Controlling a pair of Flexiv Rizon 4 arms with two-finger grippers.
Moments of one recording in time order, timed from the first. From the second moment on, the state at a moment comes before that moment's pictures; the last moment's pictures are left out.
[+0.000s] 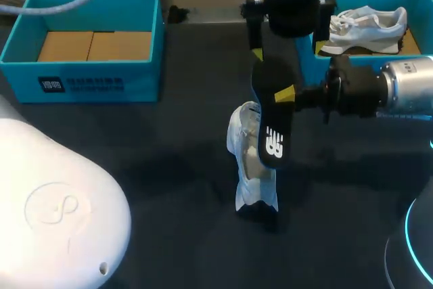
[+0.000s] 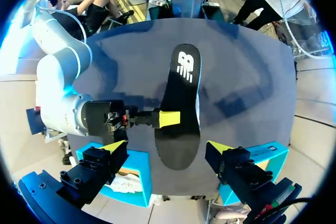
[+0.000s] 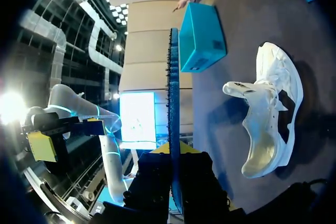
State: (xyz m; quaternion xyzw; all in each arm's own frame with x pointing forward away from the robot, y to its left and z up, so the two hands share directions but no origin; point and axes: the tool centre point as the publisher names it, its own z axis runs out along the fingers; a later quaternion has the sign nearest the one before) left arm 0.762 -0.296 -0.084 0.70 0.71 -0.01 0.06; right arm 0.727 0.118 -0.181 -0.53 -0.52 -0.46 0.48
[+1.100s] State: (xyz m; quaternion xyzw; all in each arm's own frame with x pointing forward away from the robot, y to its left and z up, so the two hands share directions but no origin) left arm 0.766 -0.291 -0.071 0.72 0.69 -0.03 0.08; right arm 0.729 0.109 -0.177 -0.54 -0.52 -0.47 0.48
